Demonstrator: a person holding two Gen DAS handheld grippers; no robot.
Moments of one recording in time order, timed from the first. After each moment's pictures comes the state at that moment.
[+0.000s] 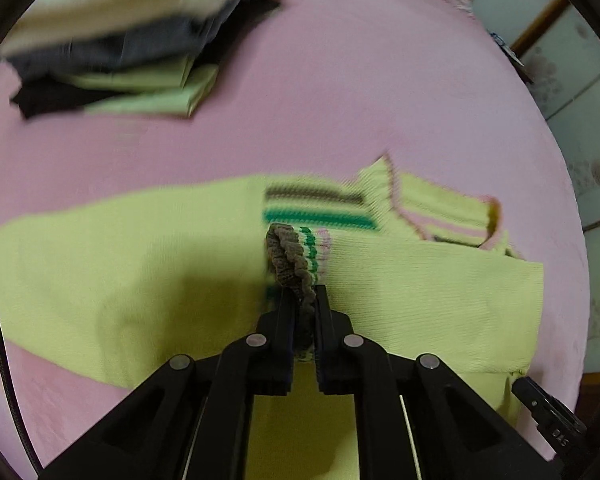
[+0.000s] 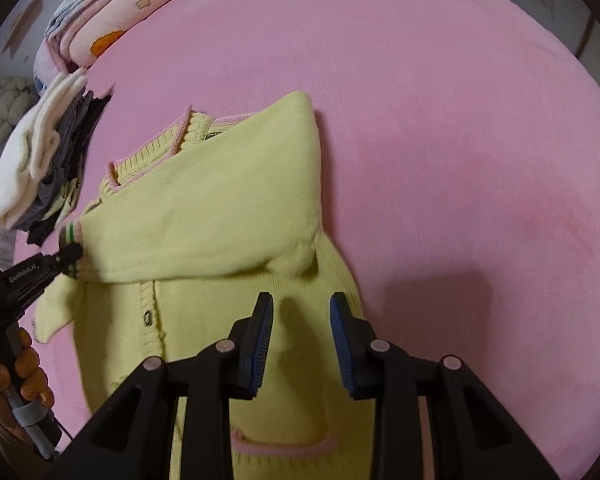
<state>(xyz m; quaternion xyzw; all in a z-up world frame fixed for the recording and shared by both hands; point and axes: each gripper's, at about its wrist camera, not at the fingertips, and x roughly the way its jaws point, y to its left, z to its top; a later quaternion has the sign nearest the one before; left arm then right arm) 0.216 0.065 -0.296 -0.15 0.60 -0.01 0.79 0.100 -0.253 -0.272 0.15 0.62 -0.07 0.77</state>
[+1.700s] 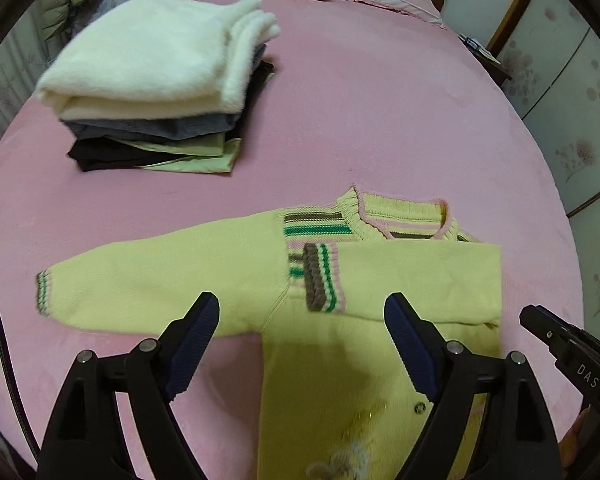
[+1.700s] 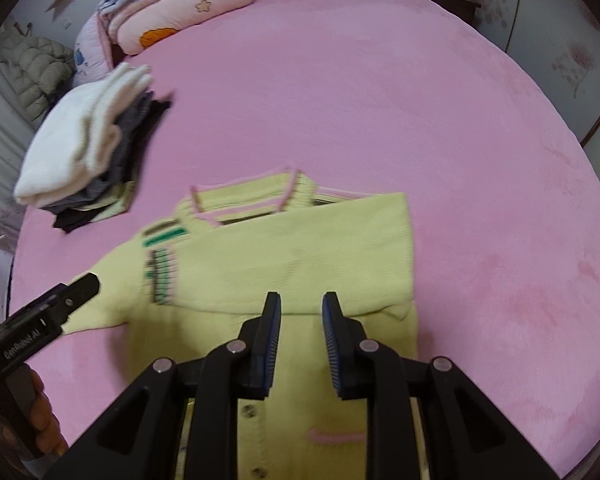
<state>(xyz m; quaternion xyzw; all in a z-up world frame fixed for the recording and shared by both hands) 0.178 0.069 -0.187 -0.09 0.57 -0.01 0.82 0.122 -0.175 -0.177 0.10 0.58 -0.04 0.81</state>
